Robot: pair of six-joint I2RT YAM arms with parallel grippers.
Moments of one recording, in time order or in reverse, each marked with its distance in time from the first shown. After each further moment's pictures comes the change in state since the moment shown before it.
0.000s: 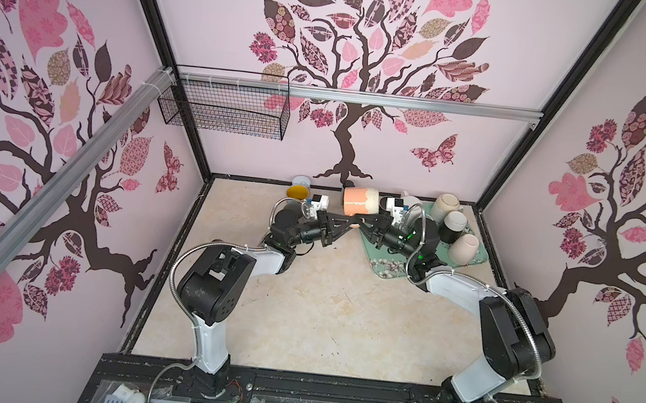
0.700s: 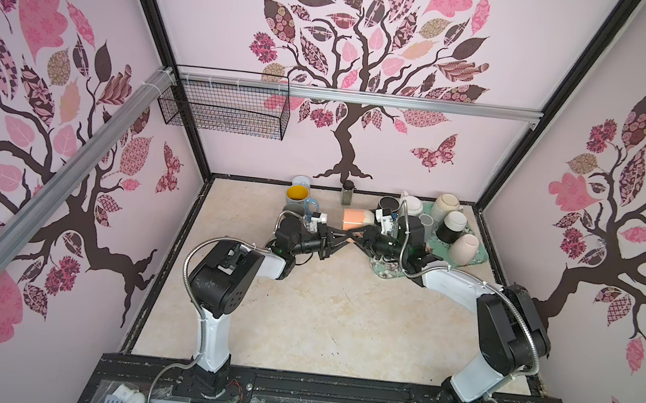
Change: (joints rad) left arm 0.000 0.074 -0.059 -0.069 0.008 -0.050; right arm 0.026 0.030 0.082 -0.475 0.056 -0.338
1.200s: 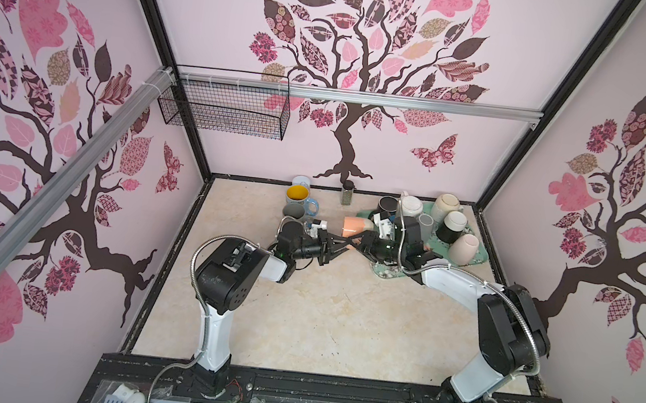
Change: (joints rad) left arm -0.003 0.048 -0.021 0.002 0.001 -0.007; right arm 0.006 0.000 0.023 -0.182 0.056 -0.148
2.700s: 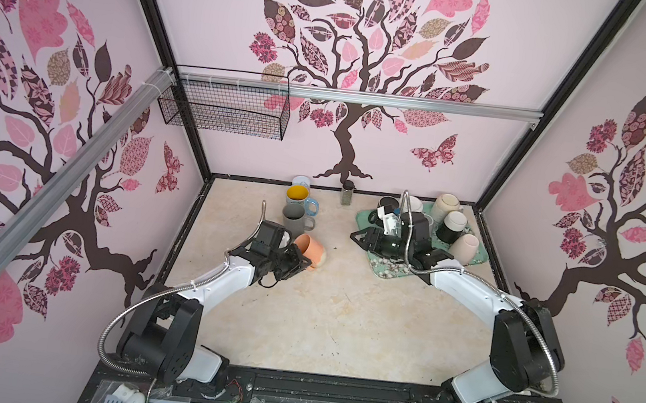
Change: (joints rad) left arm 0.080 -0.567 -0.056 -1.350 -0.410 0.803; right arm -0.008 -0.111 0.031 -0.108 0.026 -0.134
